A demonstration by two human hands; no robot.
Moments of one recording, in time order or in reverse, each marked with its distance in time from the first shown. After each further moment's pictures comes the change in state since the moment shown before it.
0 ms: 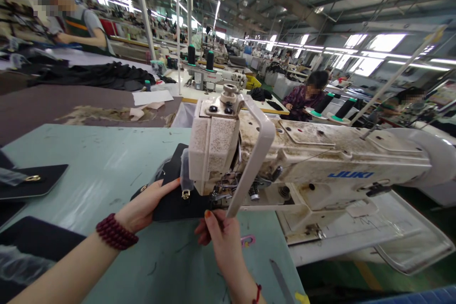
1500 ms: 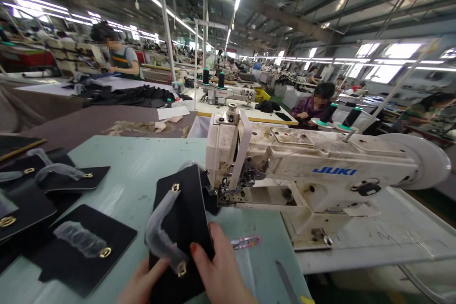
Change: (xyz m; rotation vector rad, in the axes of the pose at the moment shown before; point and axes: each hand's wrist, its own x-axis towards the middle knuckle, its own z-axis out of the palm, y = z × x) left_hand -0.103 -0.123 -0.015 0.129 0.209 0.100; right_hand -0.060 -0.011 0.006 -0.459 -0.122 -0.315
